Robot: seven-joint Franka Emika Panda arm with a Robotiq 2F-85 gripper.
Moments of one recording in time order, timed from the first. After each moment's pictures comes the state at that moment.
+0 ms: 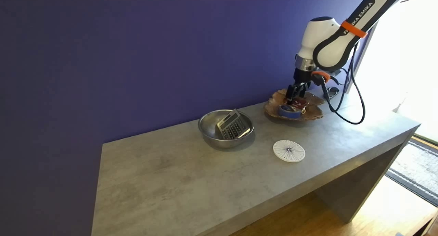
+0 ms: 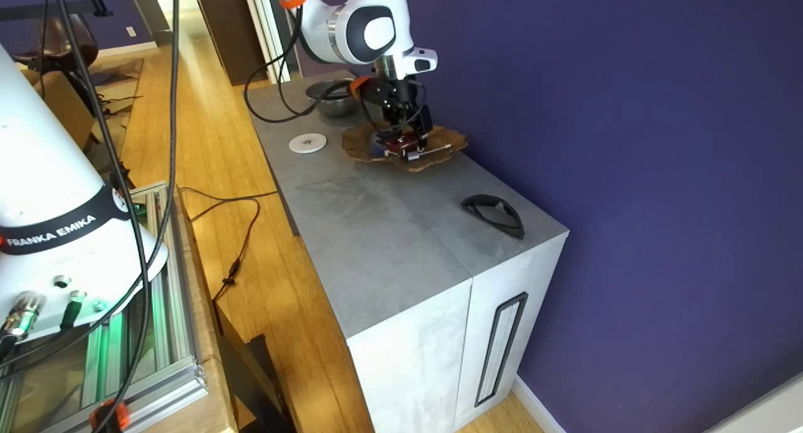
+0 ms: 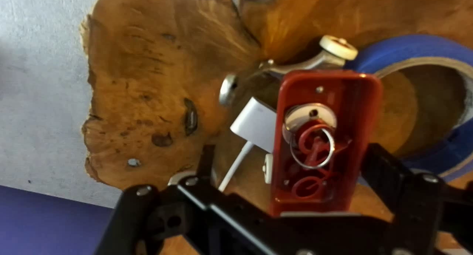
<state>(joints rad) 0.25 0.60 -0.10 -2.06 -0.14 2.78 0.18</state>
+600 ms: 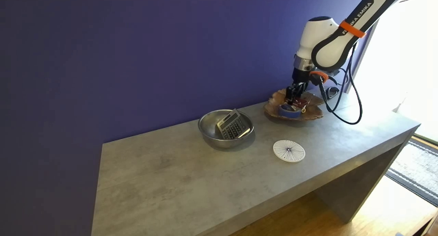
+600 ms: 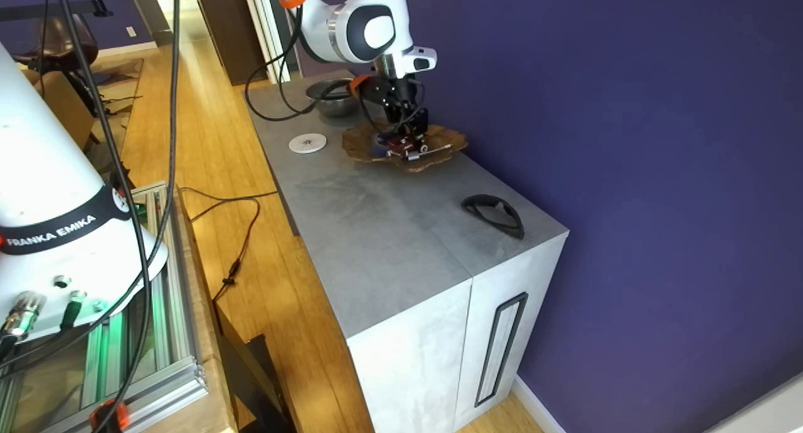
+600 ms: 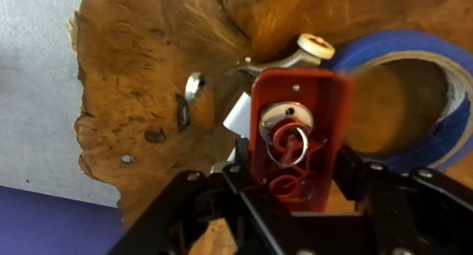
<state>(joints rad) 0.26 0.60 -0.10 -2.05 -0.14 2.78 0.21</state>
